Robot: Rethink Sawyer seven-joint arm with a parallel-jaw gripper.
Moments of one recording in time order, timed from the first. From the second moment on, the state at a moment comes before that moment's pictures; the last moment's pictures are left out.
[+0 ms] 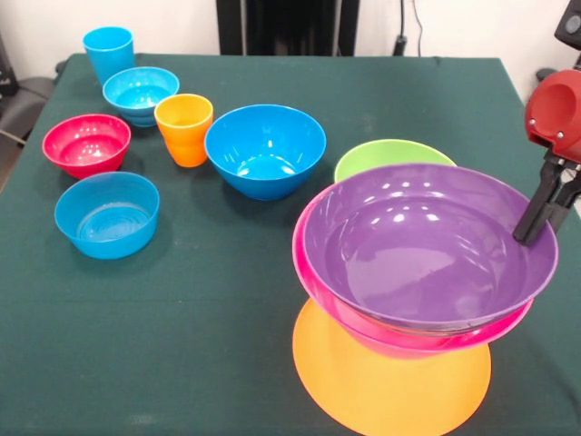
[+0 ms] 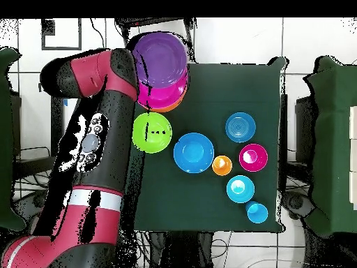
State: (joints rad) arm 0.27 -0.17 -0.55 0.72 0.14 0.73 1.63
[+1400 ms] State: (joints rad) arm 0.27 -0.18 -0.55 0.76 0.13 0.73 1.63
